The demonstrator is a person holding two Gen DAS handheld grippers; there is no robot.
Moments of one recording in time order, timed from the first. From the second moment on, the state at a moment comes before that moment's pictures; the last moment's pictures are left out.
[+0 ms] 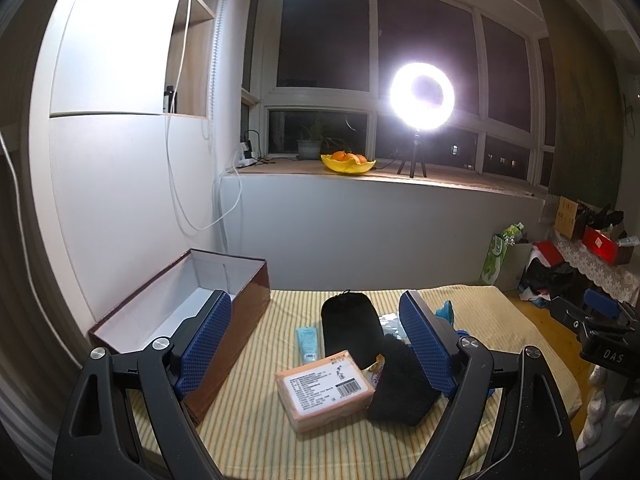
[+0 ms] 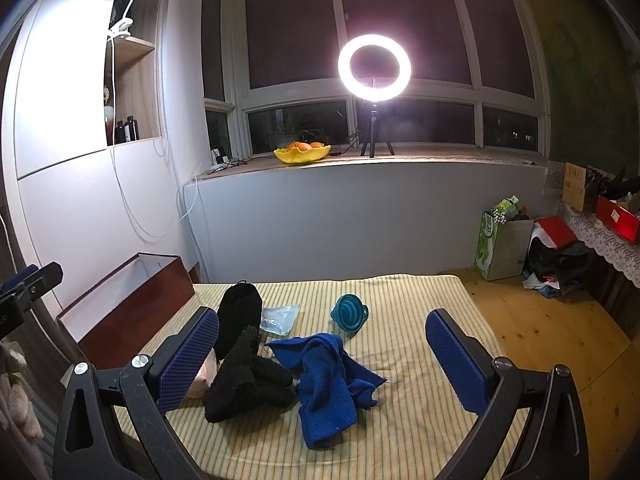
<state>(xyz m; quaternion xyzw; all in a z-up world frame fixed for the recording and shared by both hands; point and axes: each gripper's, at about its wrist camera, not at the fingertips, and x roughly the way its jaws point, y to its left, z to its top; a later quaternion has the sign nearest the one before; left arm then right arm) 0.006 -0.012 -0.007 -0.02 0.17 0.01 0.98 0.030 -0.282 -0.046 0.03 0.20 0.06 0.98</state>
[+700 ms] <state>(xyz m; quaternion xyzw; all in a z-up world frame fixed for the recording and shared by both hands) 0.011 0.014 -0.041 -0.04 0.23 0.03 0.97 0.048 -0.292 -0.065 0.05 0.24 0.09 0.97</state>
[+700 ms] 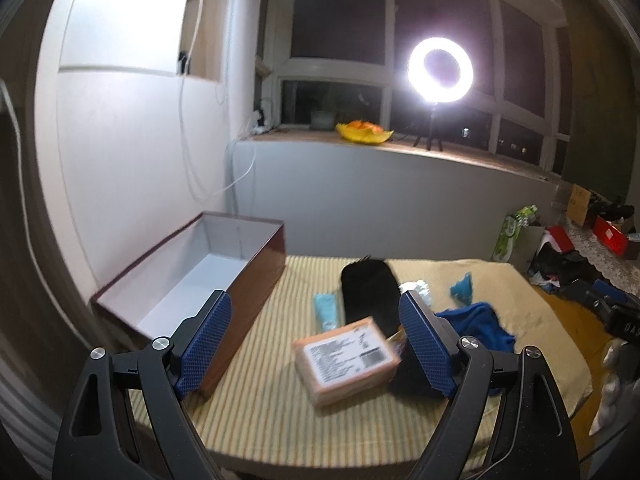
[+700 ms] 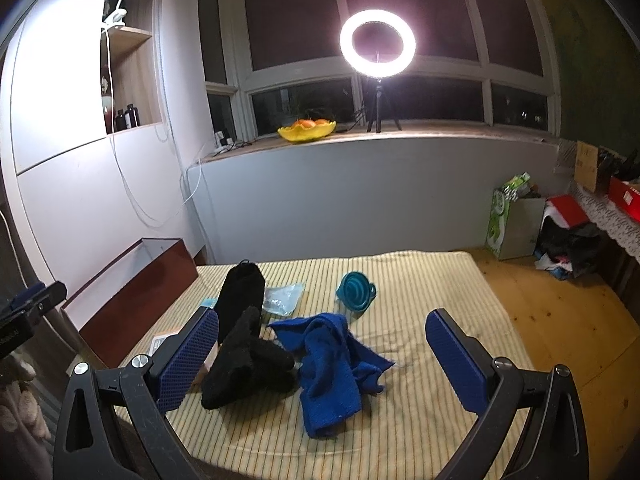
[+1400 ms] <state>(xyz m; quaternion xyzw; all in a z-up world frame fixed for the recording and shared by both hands) 0.023 0.034 -0.122 -0.08 0.35 0.02 0.93 0.118 -0.232 -0.089 0.06 0.36 0.27 0.89</state>
